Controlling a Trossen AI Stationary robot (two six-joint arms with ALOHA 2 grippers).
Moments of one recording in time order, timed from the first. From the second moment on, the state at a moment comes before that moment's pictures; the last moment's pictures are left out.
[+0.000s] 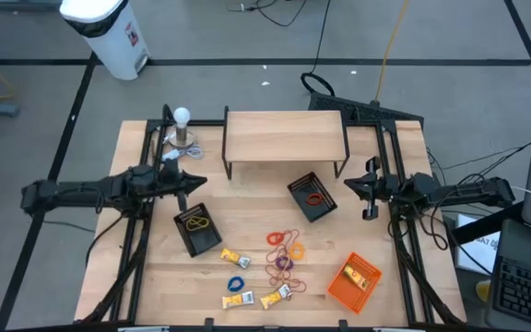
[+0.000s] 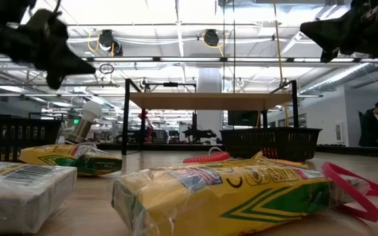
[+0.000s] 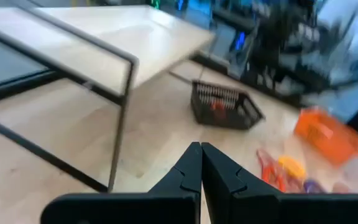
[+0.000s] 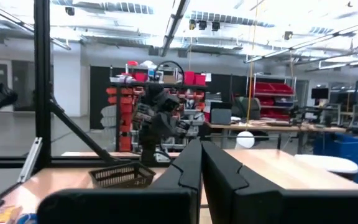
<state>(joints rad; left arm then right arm) 0.08 0.40 0.22 -0.05 -0.16 -0.36 0.07 0.20 0.02 0.48 0.18 -0.11</state>
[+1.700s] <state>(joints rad) -0.35 2.10 1.38 -0.28 0.02 -0.01 0.07 0.36 0.01 0.61 0.21 -0.07</state>
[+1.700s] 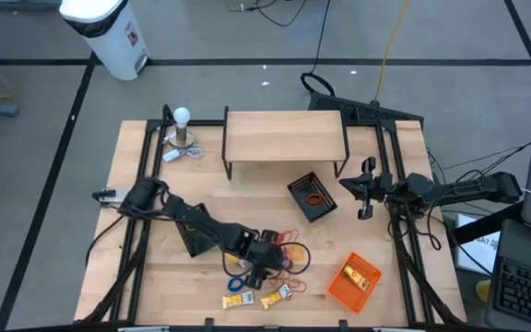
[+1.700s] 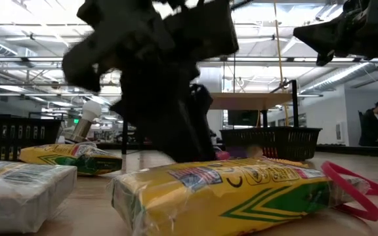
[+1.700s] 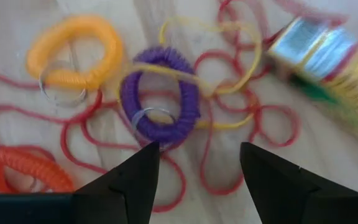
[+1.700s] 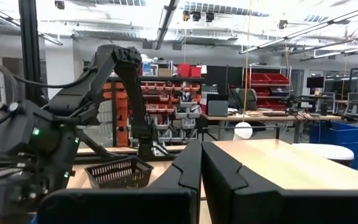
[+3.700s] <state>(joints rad) -0.29 2.05 1.38 -0.36 -0.15 0.22 0.07 0.38 0.01 0.63 0.21 -0.06</state>
